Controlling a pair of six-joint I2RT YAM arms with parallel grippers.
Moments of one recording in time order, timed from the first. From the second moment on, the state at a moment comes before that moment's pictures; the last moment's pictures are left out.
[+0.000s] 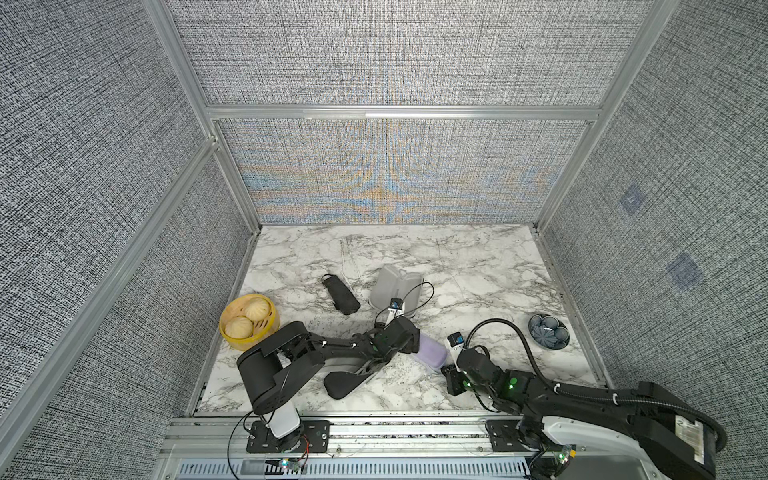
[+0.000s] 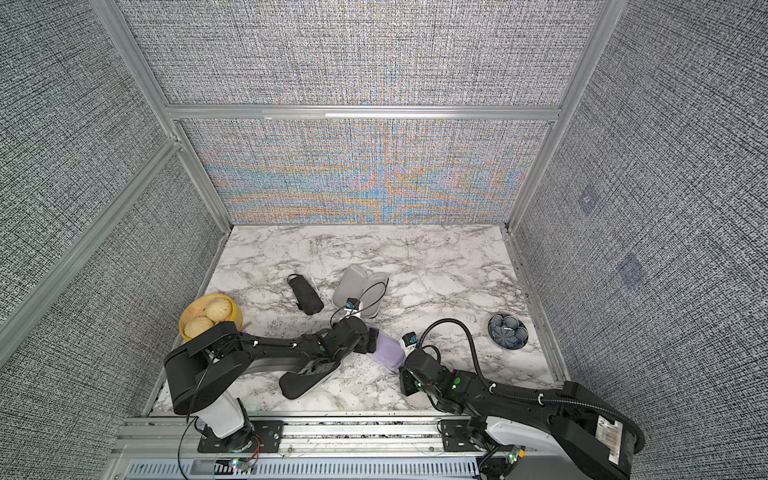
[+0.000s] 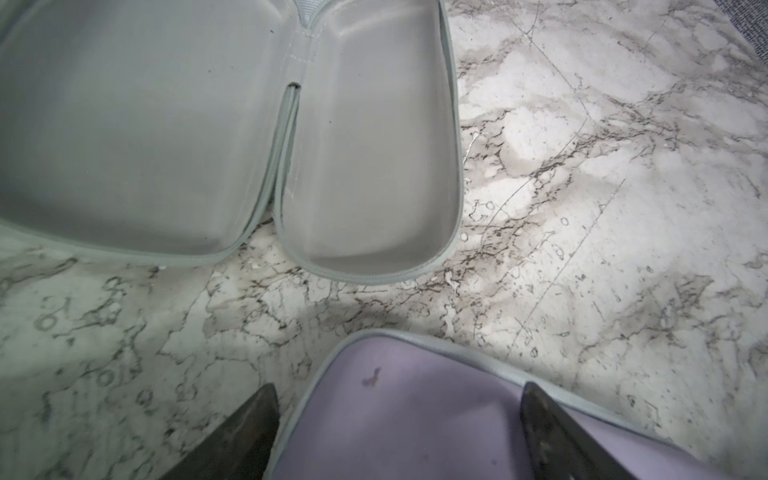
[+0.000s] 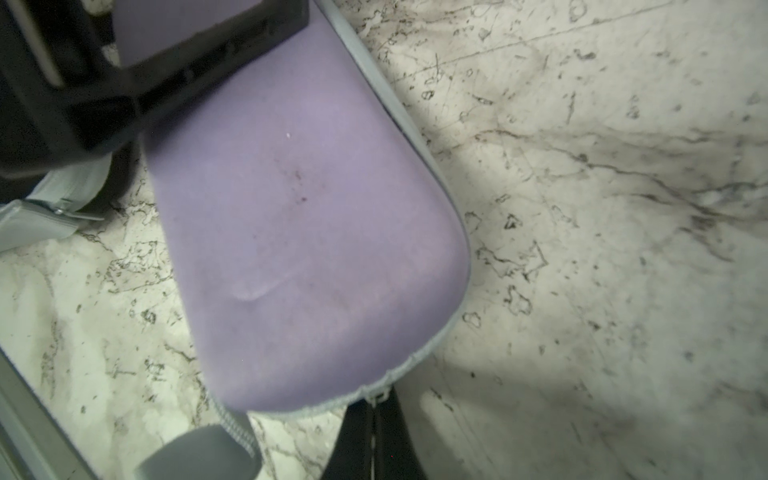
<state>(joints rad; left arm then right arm) -1.04 1.71 0.72 0.19 -0.33 -0.66 0.98 1.05 0.21 -0.01 0.13 0.59</state>
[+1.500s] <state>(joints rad) -1.10 1.73 0.65 0.33 -0.38 -0.79 1.16 1.10 0.37 -0.17 0.06 0.60</state>
